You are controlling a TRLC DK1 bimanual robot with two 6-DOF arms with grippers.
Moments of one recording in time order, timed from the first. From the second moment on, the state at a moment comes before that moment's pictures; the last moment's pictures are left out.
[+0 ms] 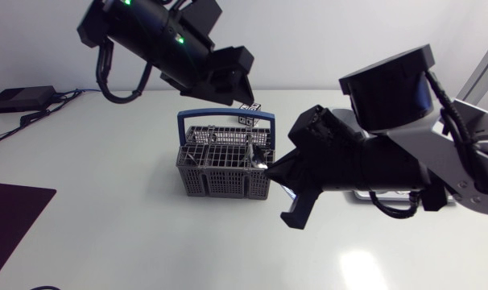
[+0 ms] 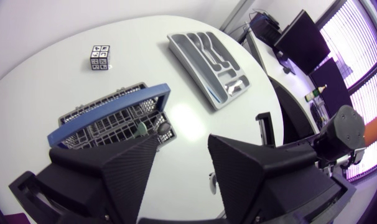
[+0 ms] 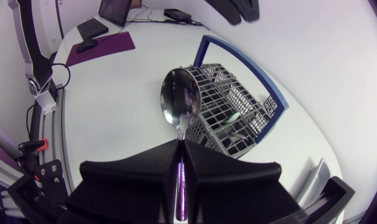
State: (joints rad) left arm -0.56 1.68 1.72 -0.93 0.35 -0.14; right arm 0.68 1.19 0.84 -0.36 -0.18 -0.30
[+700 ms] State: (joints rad) left arm -0.34 1.57 1.49 -0.89 0.31 -0.02; right arm -0.20 1.32 0.81 -0.62 -0.48 -1.19
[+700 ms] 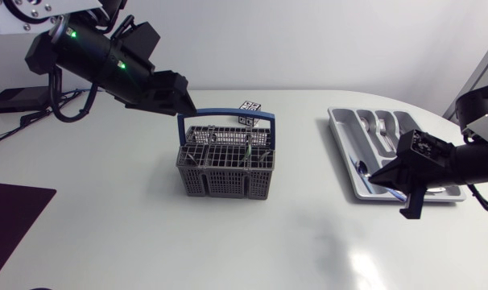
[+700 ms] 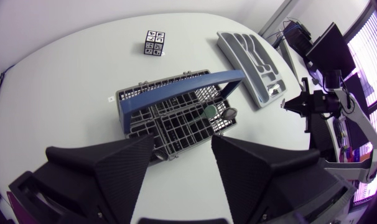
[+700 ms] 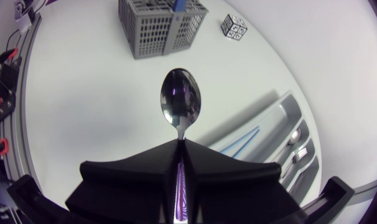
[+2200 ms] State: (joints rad) left arm -0.51 1.54 1.29 -0.77 0.13 -0.04; right arm -0.50 1.62 0.92 -0.28 -0.28 -1.53
